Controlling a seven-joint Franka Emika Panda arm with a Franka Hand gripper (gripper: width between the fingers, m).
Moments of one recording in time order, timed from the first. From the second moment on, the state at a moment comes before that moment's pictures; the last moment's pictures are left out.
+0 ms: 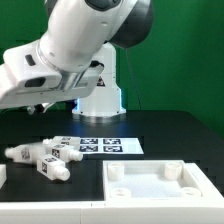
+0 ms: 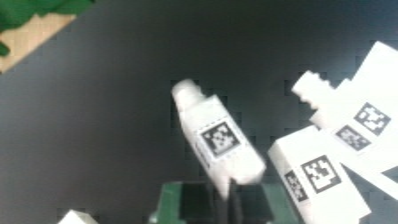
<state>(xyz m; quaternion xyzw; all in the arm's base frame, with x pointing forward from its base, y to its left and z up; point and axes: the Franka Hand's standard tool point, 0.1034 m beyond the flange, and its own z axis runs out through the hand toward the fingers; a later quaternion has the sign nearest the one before) 0.467 -0.153 0.114 0.89 0.30 -0.33 0.10</state>
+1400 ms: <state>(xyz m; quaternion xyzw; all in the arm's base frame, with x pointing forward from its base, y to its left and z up) 0.459 -0.166 0.069 0.84 0.46 -0.27 0.12</state>
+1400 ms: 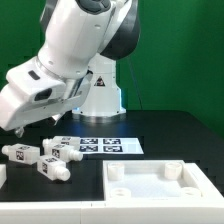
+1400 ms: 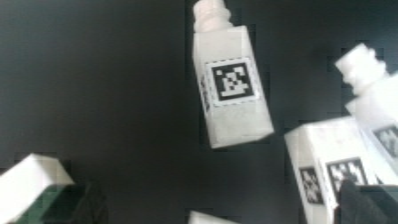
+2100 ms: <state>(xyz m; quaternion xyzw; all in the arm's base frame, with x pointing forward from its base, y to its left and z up) 0.446 -0.168 0.042 0.82 0.43 -0.34 0.17</state>
